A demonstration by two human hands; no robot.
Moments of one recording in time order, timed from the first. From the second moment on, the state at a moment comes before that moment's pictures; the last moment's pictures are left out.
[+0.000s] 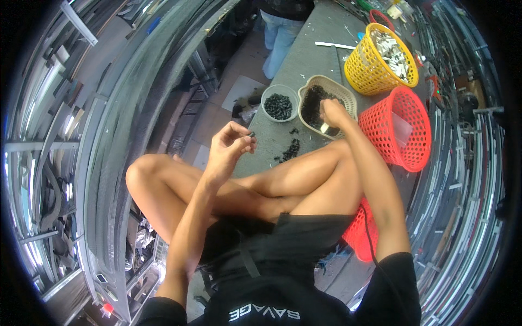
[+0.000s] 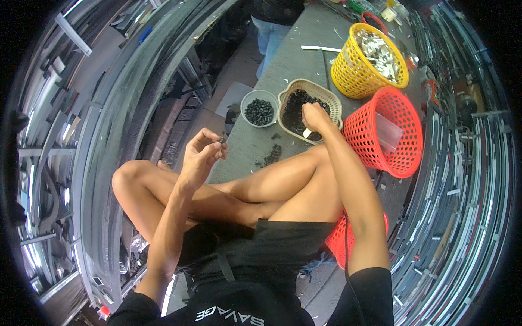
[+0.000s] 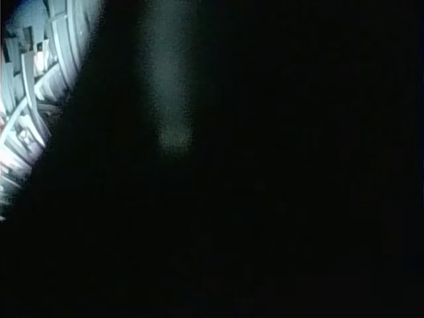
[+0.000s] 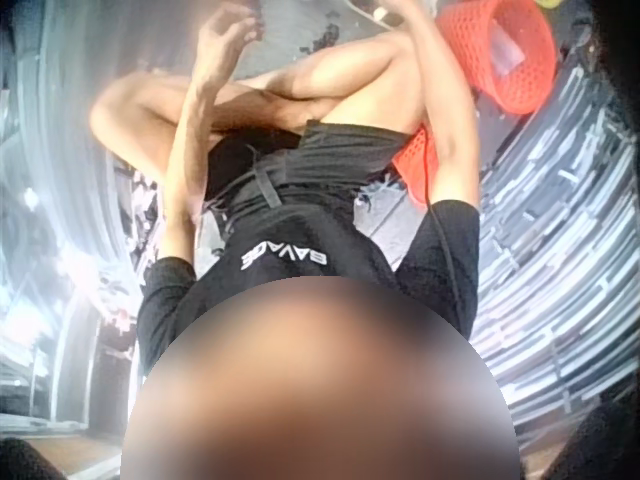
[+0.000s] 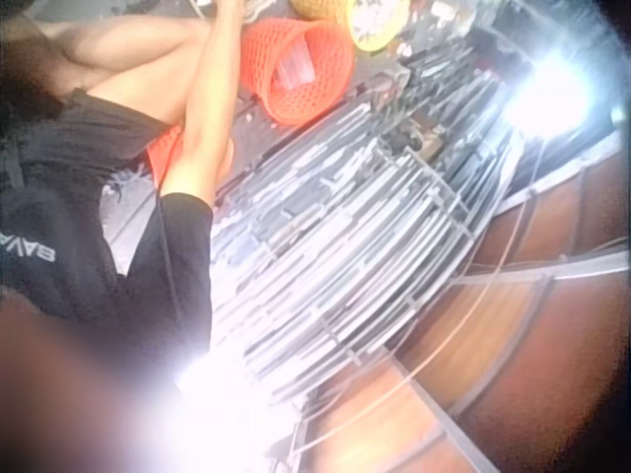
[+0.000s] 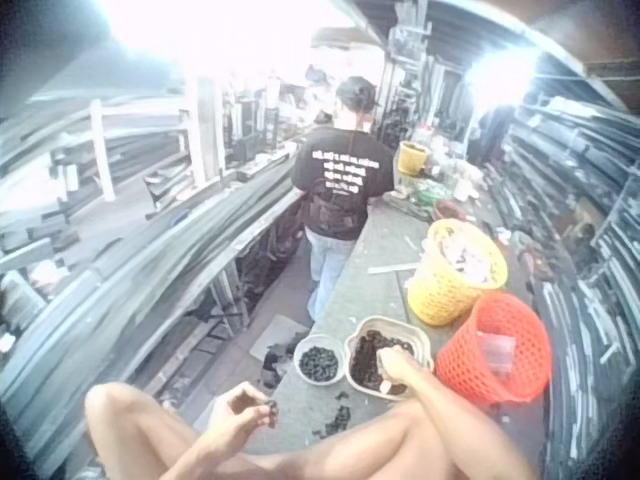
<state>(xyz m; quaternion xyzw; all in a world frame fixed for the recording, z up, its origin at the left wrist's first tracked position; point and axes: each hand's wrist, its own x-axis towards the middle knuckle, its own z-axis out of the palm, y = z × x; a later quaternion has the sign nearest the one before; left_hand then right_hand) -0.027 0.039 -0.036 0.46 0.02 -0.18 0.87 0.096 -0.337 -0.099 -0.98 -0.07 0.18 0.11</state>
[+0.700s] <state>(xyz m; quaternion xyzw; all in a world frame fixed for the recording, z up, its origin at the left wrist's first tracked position) -0.029 0.036 -0.035 0.51 0.02 -0.20 0.84 0.099 -0.321 -0.084 -0.98 -0.03 0.14 0.15</state>
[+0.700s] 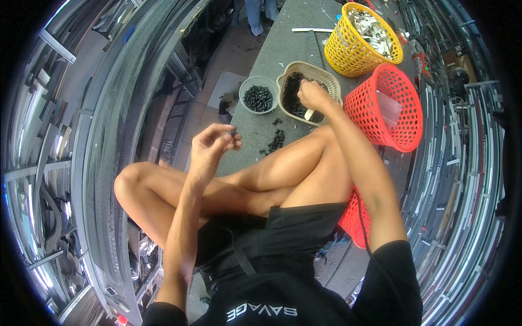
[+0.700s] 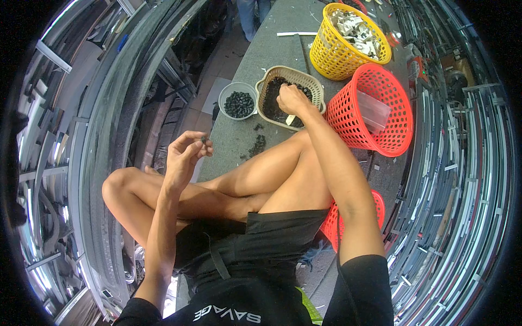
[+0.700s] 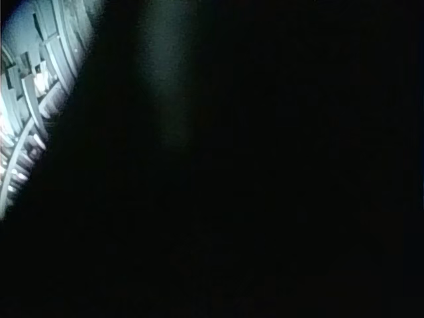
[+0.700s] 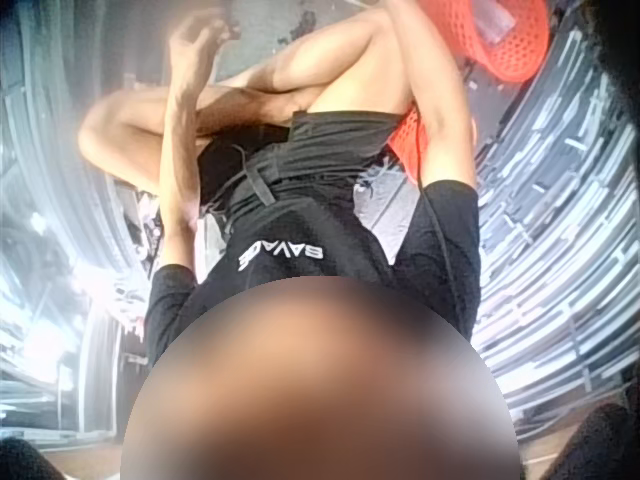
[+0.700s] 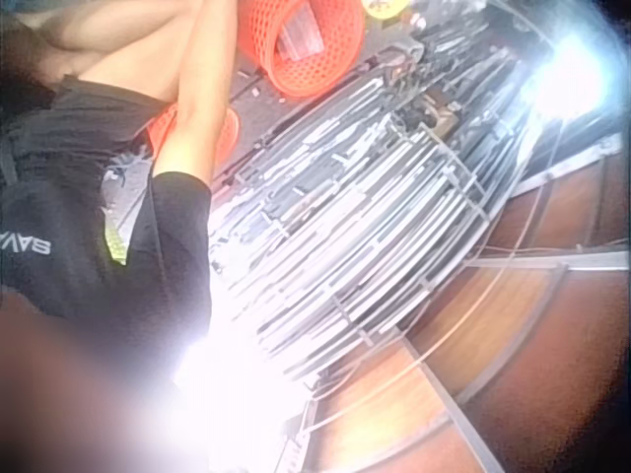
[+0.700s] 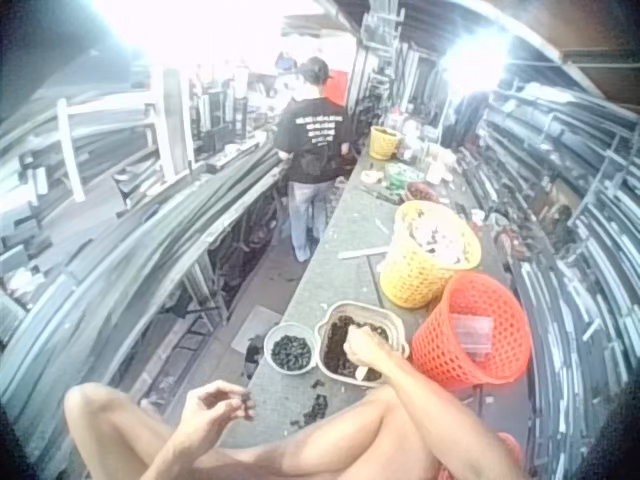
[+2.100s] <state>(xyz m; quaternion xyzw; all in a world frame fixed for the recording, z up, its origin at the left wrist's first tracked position) -0.035 0.027 -0.043 0.56 0.02 -0.22 0.80 0.106 -0.341 -0.075 -0.64 0.10 0.25 0.72</state>
